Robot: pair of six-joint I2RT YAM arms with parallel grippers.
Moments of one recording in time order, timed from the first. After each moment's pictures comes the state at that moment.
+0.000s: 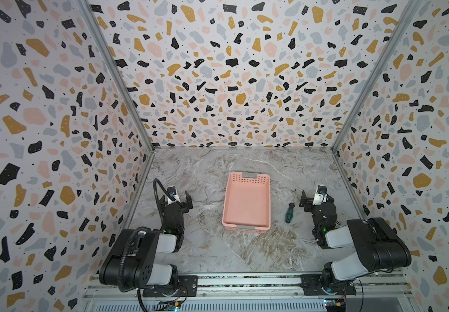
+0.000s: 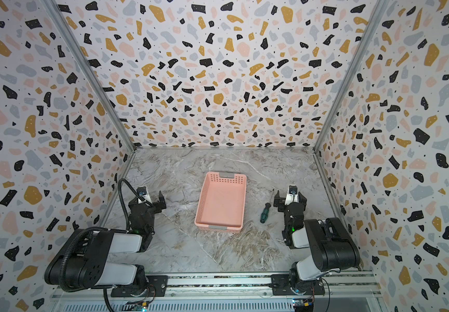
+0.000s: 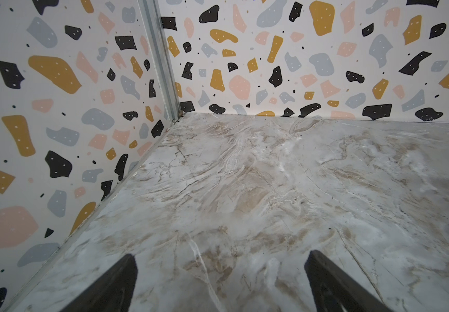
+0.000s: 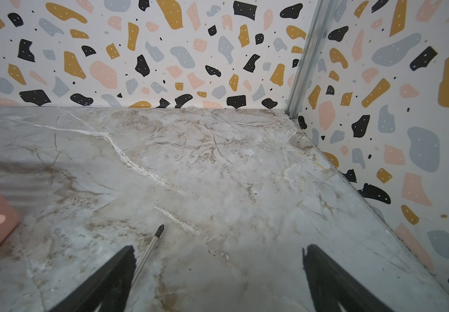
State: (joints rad) left arm -0.10 1.40 0.17 1.04 -0.35 0.01; right arm 0.11 1.51 0.18 1.15 0.22 -0.04
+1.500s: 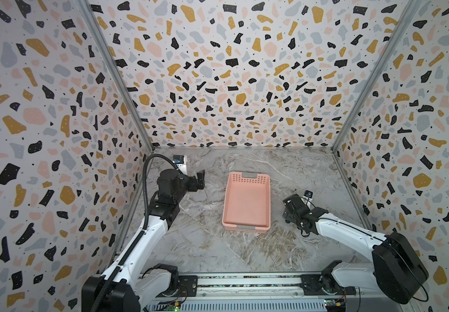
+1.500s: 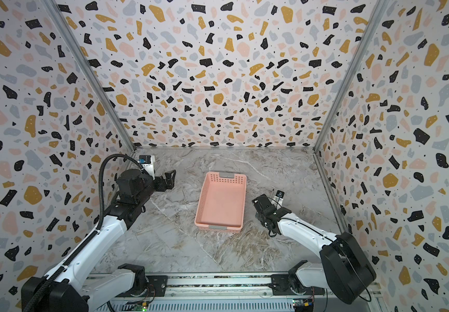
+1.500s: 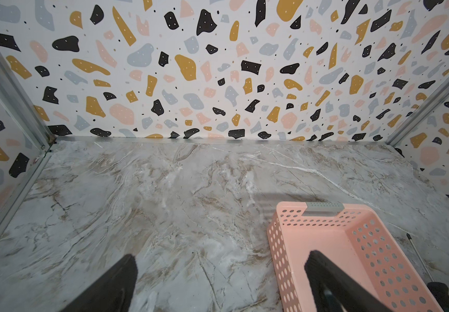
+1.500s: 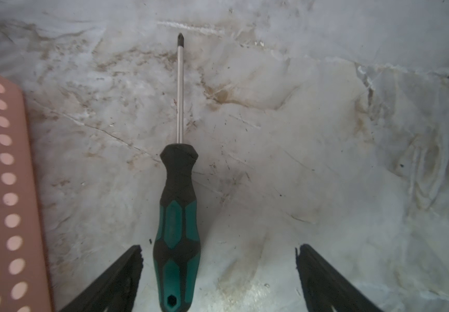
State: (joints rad) left arm -0.17 1.06 0.79 -0.04 0.07 -0.14; right arm 0.59 1.31 0.65 -0.49 0.49 0.89
